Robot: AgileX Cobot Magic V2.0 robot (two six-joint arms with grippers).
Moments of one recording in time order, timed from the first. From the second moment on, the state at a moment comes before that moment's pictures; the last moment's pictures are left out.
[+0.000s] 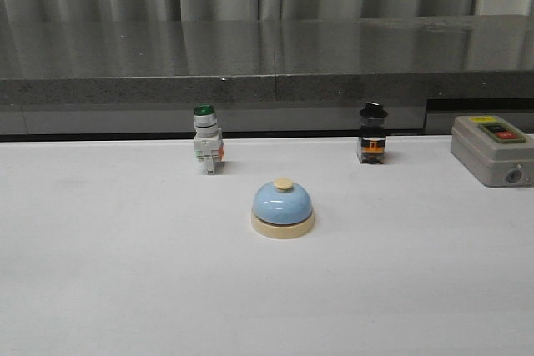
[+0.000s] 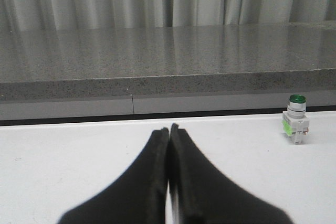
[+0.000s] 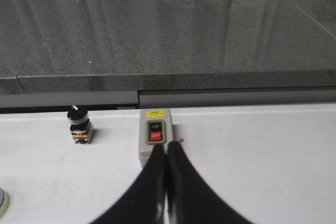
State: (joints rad) left arm -0.06 -0.01 0.00 -0.03 0.08 0.01; right arm -0.02 0.48 -0.55 -0.04 0.40 0.12
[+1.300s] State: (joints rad) left arm -0.06 -0.01 0.00 -0.03 0.08 0.01; right arm 0.54 1.75 -1.40 0.08 0.76 -0.09
